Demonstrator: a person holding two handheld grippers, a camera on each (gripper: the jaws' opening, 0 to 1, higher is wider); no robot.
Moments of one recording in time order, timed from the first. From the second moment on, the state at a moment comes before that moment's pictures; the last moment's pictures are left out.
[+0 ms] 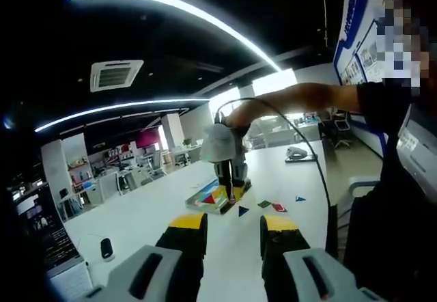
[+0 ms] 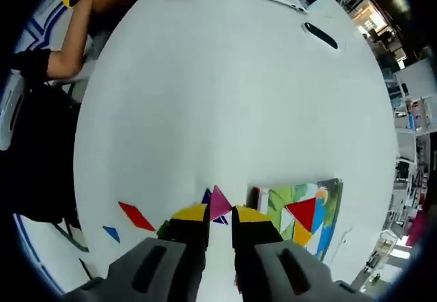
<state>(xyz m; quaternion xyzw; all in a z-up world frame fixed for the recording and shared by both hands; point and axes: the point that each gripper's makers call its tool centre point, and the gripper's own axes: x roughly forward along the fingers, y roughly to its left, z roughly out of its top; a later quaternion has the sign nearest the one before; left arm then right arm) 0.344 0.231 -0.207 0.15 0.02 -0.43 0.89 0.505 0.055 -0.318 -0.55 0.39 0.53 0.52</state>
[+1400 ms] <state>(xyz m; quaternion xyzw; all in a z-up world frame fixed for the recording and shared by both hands) 0.343 0.231 -0.209 0.15 0.02 -0.43 0.89 0.593 0.024 -0.338 -0.67 0.34 0.47 0.47</state>
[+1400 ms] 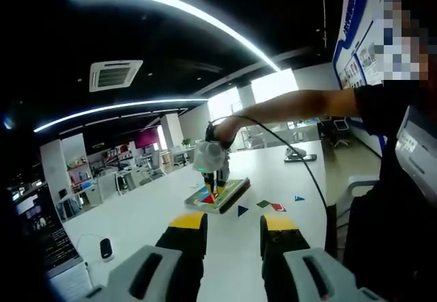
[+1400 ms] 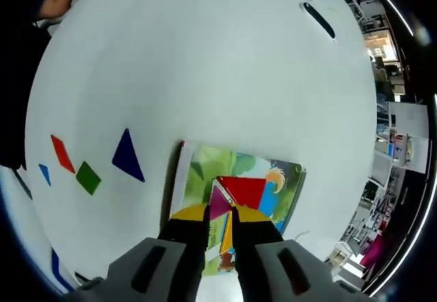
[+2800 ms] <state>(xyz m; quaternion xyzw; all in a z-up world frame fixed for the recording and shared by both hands) 0.342 0.233 -0.209 0.15 0.02 -0.43 0.89 0.602 0.023 -0.348 -0.67 0.34 0.46 0.48</state>
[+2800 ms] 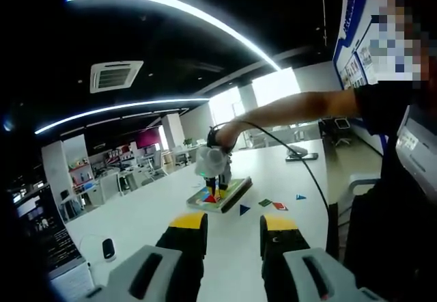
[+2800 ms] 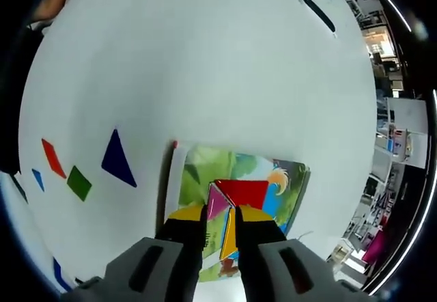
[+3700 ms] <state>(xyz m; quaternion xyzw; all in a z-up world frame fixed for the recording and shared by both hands) 0.343 0.228 -0.209 0.16 0.02 -0.43 0.89 0.603 -0.011 -0.273 -0.63 0.31 0.42 0.57</state>
